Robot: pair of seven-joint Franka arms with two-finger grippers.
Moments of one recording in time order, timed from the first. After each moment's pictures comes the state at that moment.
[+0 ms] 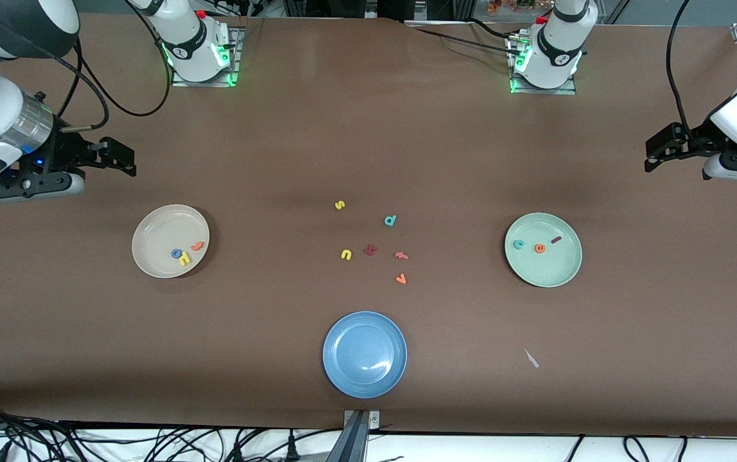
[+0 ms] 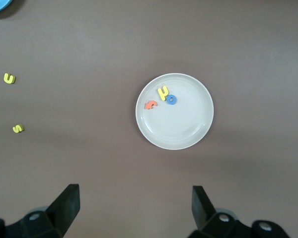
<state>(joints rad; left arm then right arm) 0.00 -0.02 -0.04 -1.68 0.01 1.67 0.11 0.11 0.04 -0.01 -1.69 0.03 1.68 -0.02</state>
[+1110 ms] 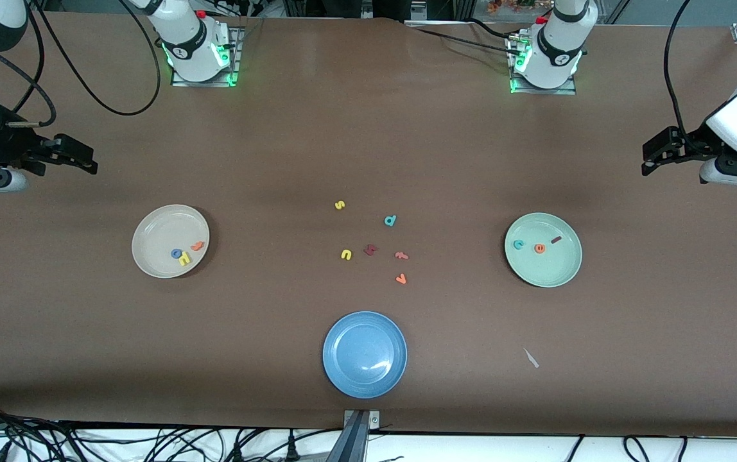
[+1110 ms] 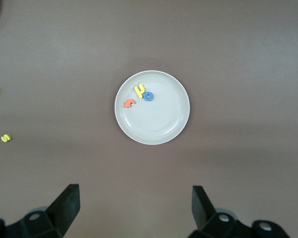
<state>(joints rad) 0.01 0.00 -0.04 -1.66 0.01 1.67 0.11 0.02 0.05 -0.01 -1.66 0.03 1.63 -0.02</state>
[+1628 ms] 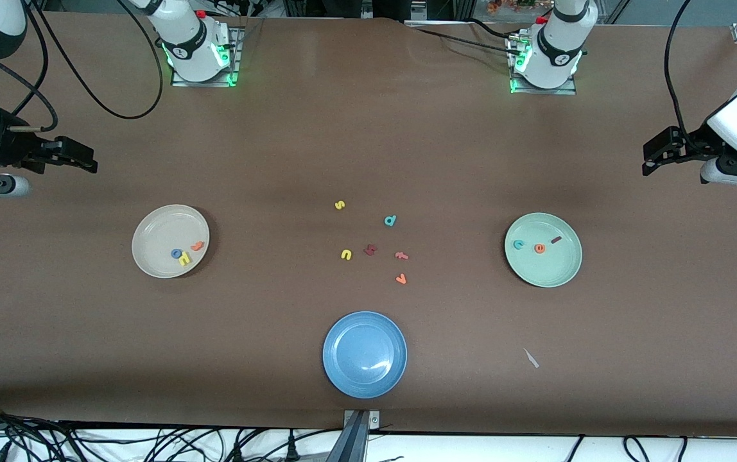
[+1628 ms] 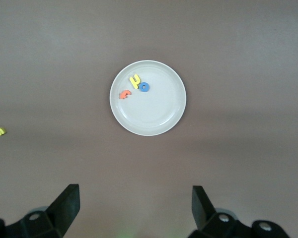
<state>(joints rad) 0.01 0.00 -0.04 -1.66 0.01 1.67 0.11 0.02 0.08 -0.01 -1.61 0.00 1.57 0.00</state>
